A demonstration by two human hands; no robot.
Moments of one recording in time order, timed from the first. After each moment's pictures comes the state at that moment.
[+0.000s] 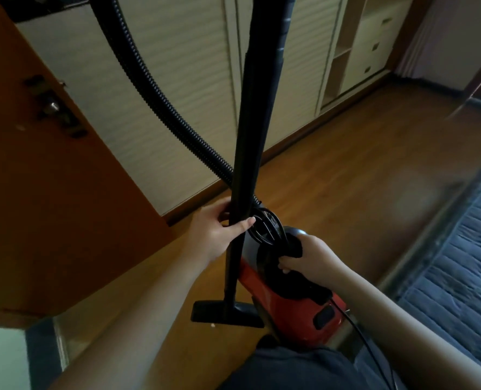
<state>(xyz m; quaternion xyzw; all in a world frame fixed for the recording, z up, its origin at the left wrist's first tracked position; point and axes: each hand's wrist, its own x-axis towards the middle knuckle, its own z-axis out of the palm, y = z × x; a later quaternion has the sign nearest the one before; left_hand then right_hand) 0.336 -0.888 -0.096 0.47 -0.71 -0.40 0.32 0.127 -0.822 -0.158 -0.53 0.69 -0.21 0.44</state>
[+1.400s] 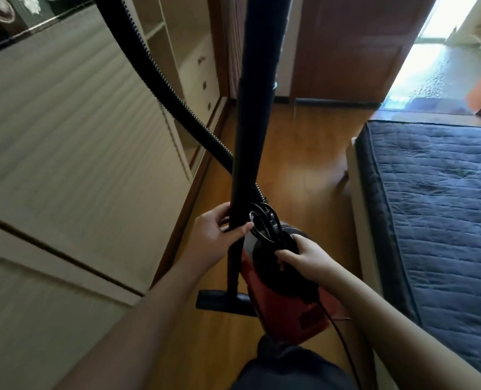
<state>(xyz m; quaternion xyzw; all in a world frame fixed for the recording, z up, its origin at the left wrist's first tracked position) -0.151 -1.460 -0.108 0.18 -0.78 -0.58 0.16 -0.267 -1.278 -0.153 -0.23 0.80 -0.41 0.36</state>
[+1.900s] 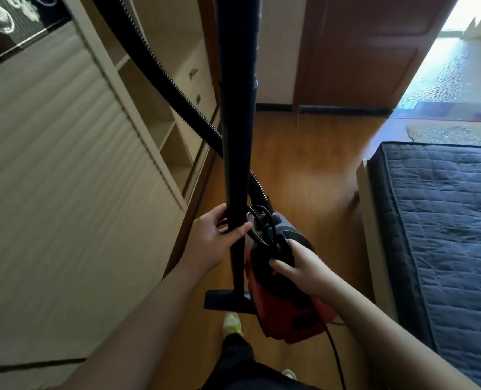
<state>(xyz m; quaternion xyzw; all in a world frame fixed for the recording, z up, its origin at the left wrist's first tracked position) -0.387 -1.598 -0.100 0.19 -0.79 -0.57 0.16 -0.489 -1.412 -0.155 -0.30 0.82 -0.36 0.33</state>
